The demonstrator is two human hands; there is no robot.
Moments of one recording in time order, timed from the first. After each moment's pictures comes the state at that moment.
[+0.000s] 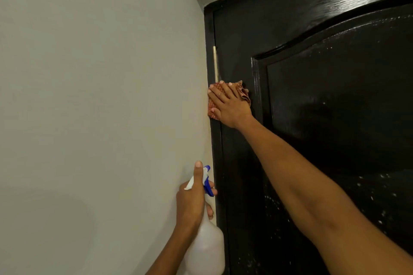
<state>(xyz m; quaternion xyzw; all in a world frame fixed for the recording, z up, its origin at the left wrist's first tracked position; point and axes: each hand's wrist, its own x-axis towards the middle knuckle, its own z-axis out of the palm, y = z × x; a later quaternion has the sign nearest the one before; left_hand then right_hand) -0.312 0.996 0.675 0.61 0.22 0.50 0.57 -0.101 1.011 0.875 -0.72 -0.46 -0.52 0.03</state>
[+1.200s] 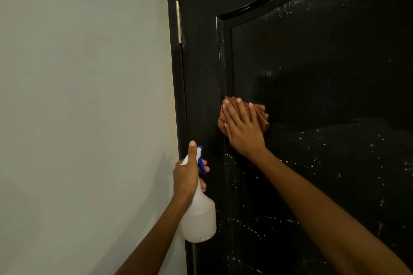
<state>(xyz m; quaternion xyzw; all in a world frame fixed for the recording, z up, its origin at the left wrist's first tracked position) -0.251 0.969 0.617 0.63 0.24 0.41 0.61 -0.040 0.895 0.672 -0.71 -0.42 -0.55 0.09</state>
